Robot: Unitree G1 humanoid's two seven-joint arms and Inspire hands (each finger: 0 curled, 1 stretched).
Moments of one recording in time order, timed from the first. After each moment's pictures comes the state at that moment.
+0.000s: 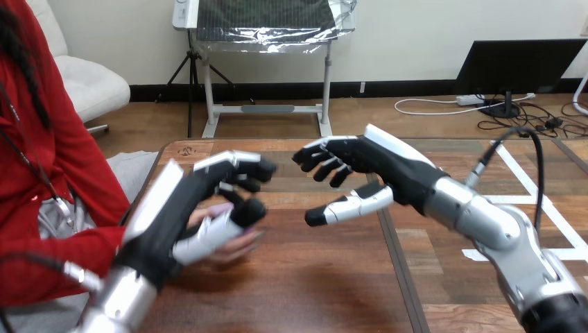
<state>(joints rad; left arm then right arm) 0.10 0.35 -0.04 -0.04 0.17 -0.42 -0.19 -0.53 -0.40 0.22 0.60 -0.20 -0.39 0.44</state>
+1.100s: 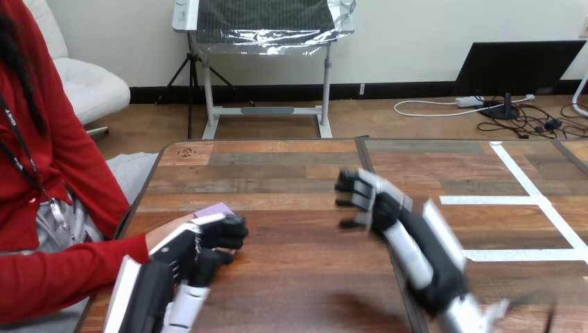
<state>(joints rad) 0.52 0.14 -0.07 -0.12 0.06 -0.68 -0.05 0.02 -0.16 0.10 0.41 0.18 -0.55 0.33</state>
